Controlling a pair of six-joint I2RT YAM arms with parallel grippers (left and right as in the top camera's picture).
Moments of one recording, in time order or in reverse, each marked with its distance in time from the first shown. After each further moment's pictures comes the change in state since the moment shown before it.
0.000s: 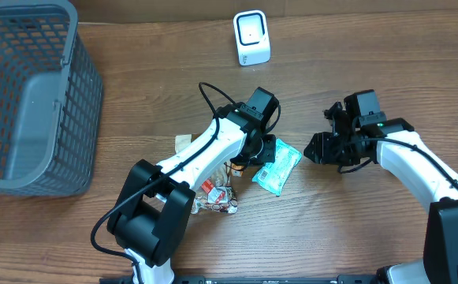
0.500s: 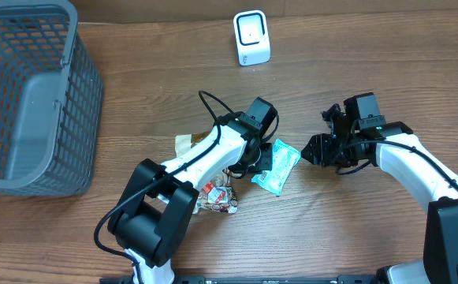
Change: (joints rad) left arm -0.009 0.000 -0.090 0.062 -0.027 -0.026; right arm 0.000 0.000 -0.027 0.043 -0.044 -0.003
